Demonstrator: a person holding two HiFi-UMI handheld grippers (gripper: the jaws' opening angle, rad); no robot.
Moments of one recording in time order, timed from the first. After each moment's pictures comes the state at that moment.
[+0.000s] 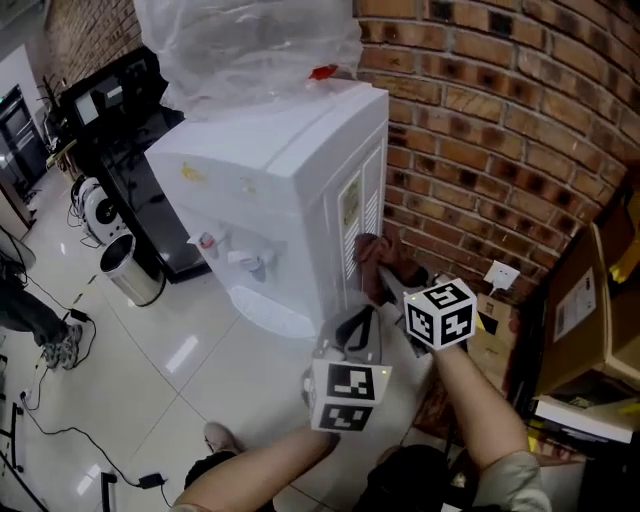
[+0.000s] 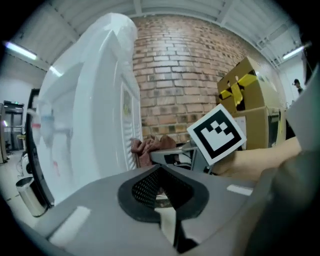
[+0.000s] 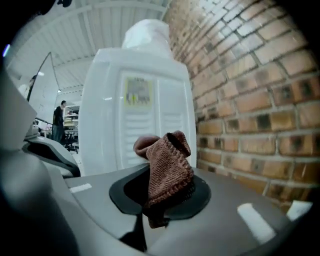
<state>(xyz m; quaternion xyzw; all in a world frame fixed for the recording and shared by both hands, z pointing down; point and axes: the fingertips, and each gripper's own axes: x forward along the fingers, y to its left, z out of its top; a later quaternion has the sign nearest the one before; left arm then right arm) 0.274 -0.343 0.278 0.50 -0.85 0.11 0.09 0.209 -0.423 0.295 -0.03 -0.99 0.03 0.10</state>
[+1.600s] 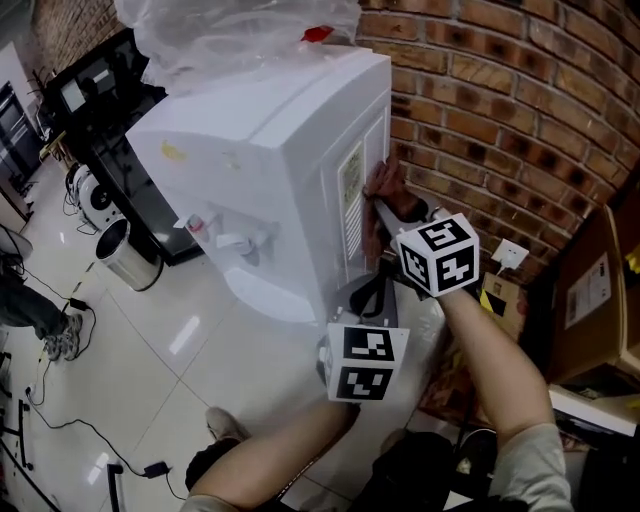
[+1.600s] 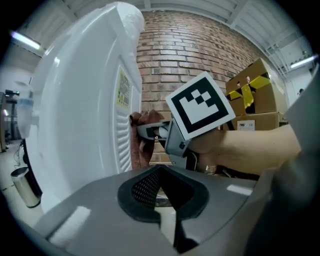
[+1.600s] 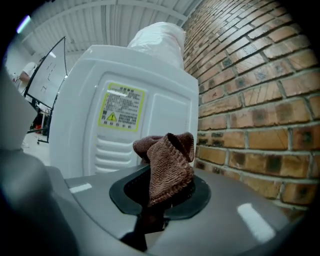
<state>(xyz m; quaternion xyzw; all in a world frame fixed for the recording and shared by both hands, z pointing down) 0.255 -0.375 0.290 0.50 -0.85 0.09 0.13 0.157 -0.445 0.238 -0.01 -1.00 -0.05 0.07</state>
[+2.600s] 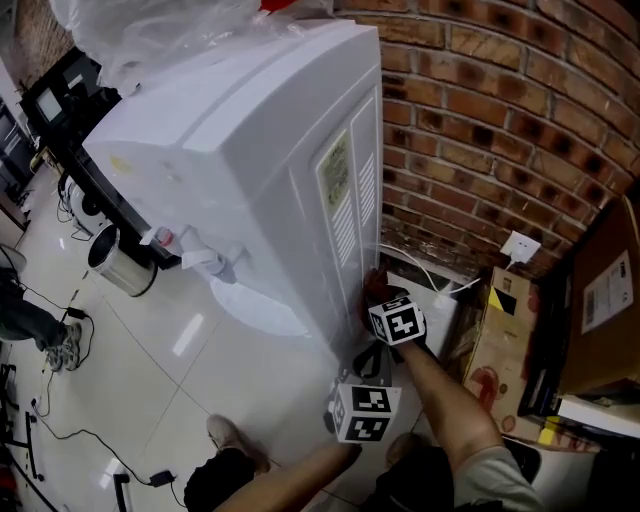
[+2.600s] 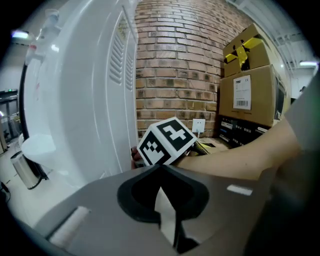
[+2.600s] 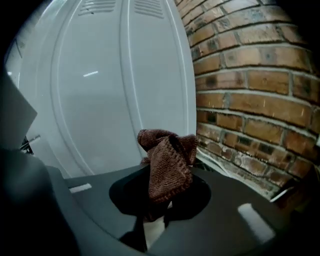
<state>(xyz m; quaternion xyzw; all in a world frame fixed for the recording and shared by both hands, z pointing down) 0.291 -0.354 0.462 0.49 -0.83 0.15 0.23 0.165 -0.428 0.567 0.02 -0.95 0.08 0.31</state>
